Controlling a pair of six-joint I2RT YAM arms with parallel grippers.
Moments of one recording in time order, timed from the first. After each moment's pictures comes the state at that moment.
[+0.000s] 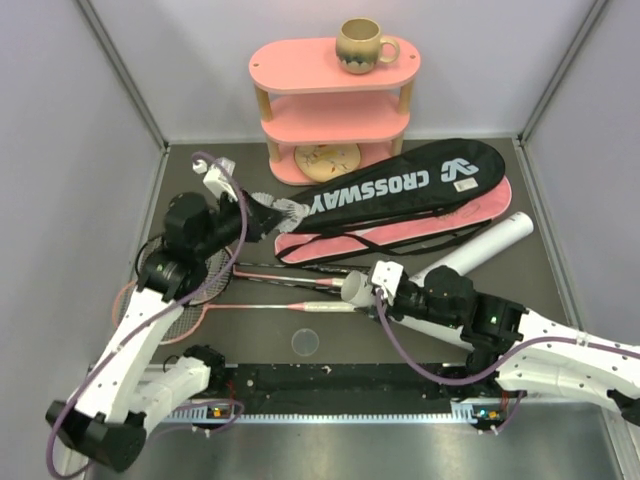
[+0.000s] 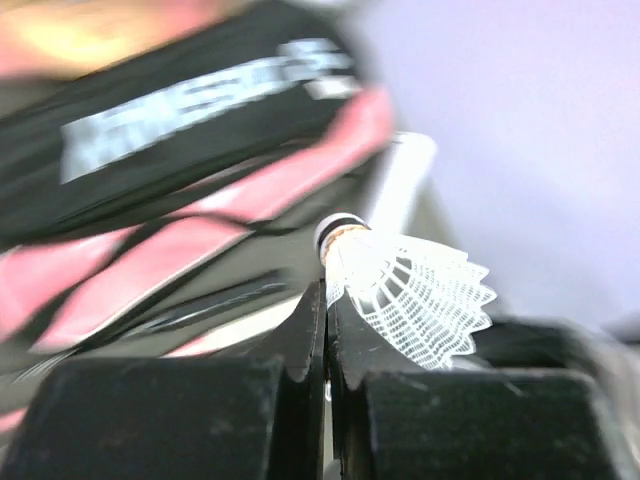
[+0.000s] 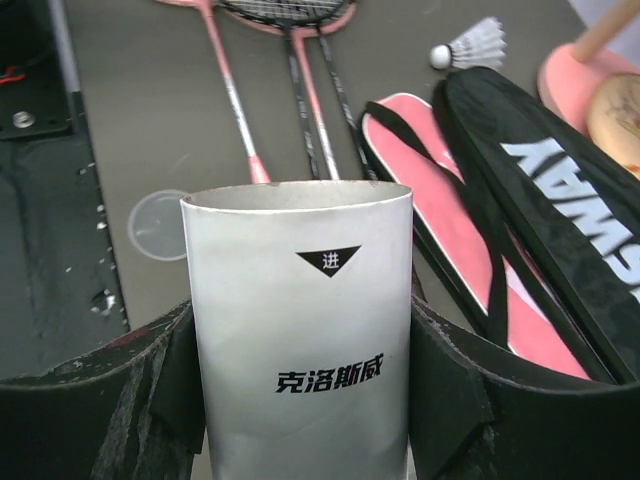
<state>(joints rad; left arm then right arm) -0.36 0.98 1.01 -0.41 0.20 -0.59 1.13 0.74 0.64 -0.20 0.03 -0.24</state>
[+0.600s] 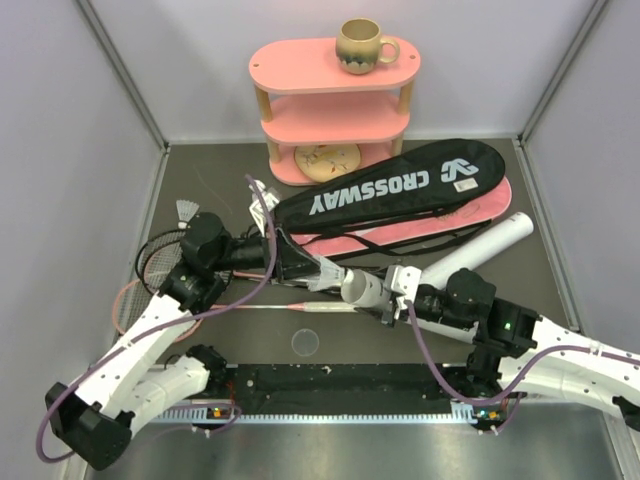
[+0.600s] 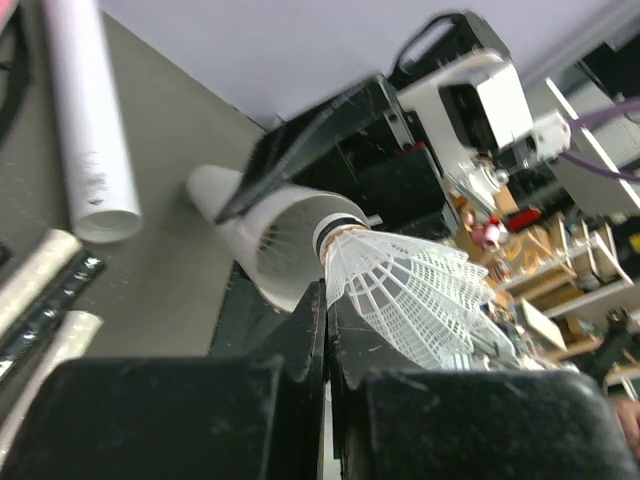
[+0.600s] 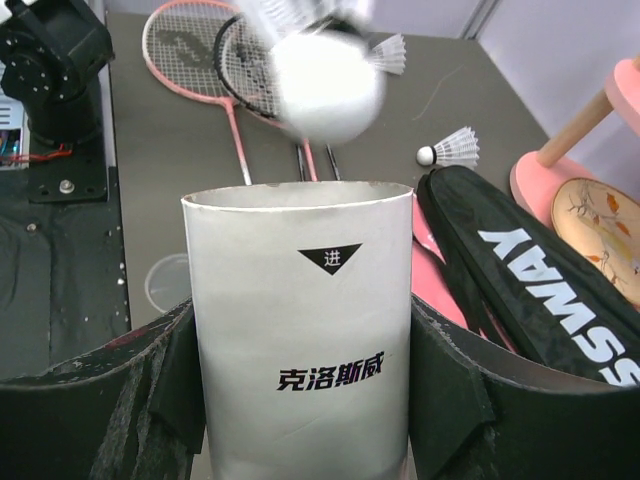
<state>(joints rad) -0.51 0.87 0.79 0.13 0.97 -0.75 1.13 0.64 0.60 -0.09 -0.09 -0.29</state>
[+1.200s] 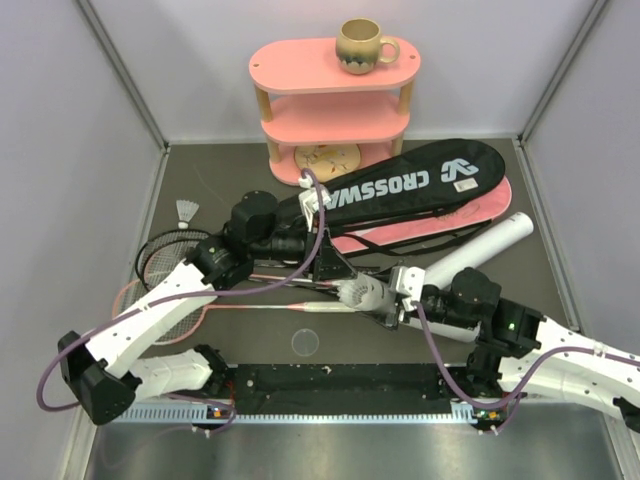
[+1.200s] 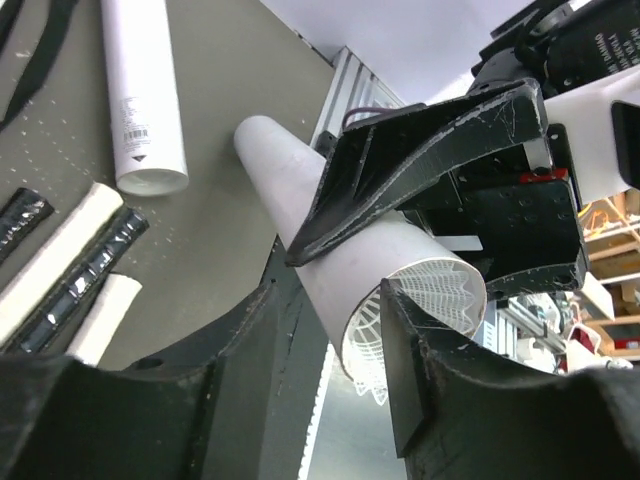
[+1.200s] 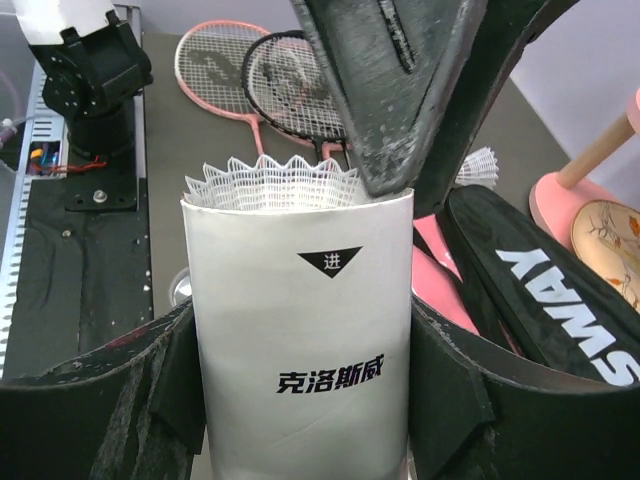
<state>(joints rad) -0.73 1.10 1.04 -0.22 0.76 -0.52 1.12 0.62 0.62 -0.10 -0.15 -0.28</state>
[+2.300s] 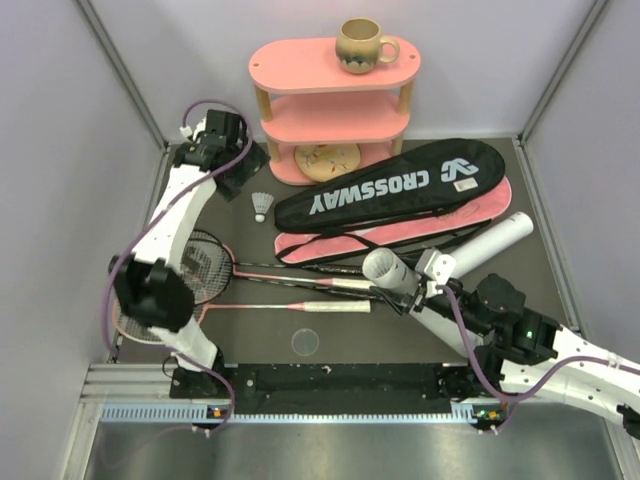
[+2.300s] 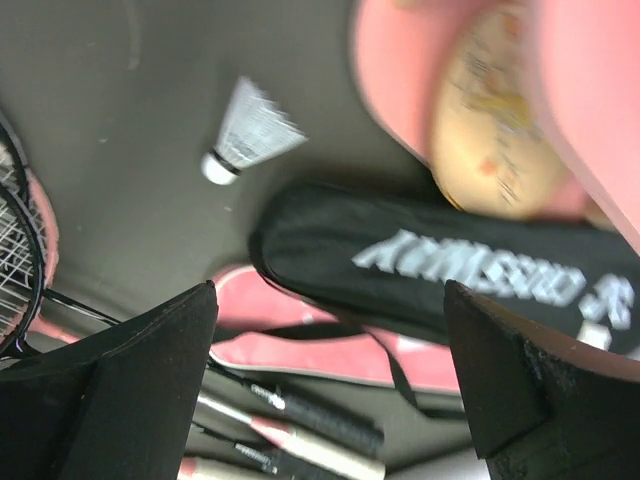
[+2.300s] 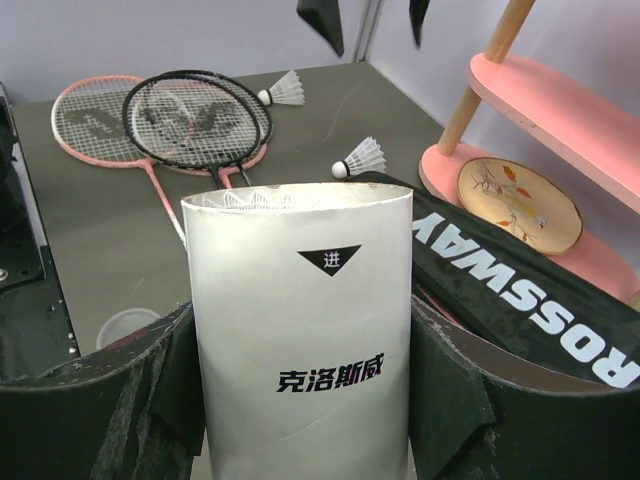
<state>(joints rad) -0.24 1.58 1.66 -0.83 -0.15 -0.89 1.12 0.50 0.59 -0.07 0.12 -0.20</state>
